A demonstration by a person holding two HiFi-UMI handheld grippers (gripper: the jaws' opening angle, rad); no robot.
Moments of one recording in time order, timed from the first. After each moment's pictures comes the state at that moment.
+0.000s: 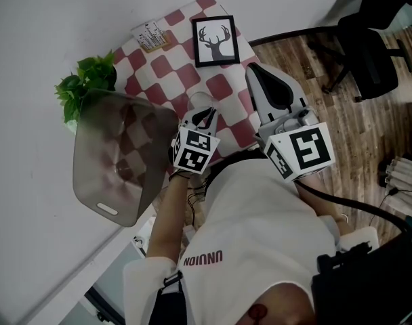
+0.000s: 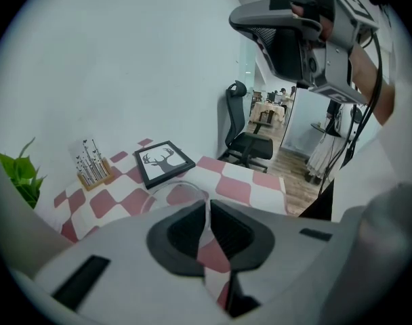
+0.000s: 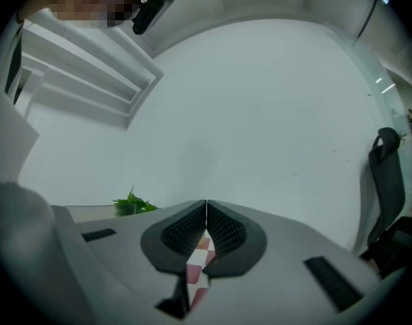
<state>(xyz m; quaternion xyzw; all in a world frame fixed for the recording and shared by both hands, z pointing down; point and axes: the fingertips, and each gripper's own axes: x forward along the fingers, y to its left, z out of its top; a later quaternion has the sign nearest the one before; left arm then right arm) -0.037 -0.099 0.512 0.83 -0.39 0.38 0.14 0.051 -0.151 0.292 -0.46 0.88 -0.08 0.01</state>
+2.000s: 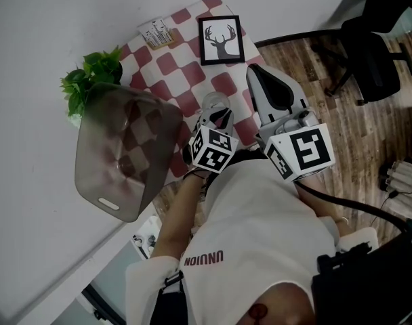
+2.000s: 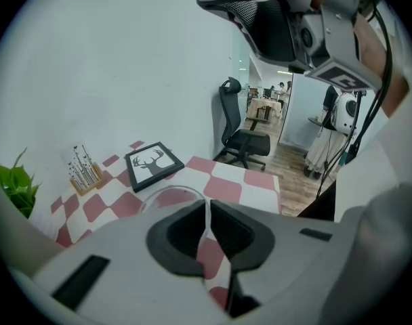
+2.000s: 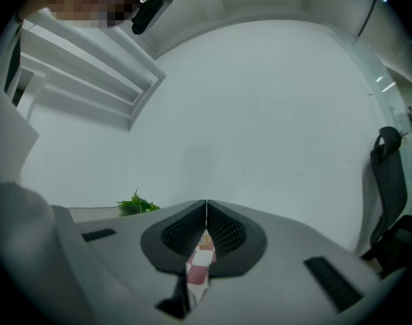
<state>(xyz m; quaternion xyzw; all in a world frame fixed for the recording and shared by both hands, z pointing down) -0.006 -0.090 0.519 0.83 -0.38 0.39 0.13 0.041 -0.144 0.290 -0.45 0.89 -0.08 0.01</state>
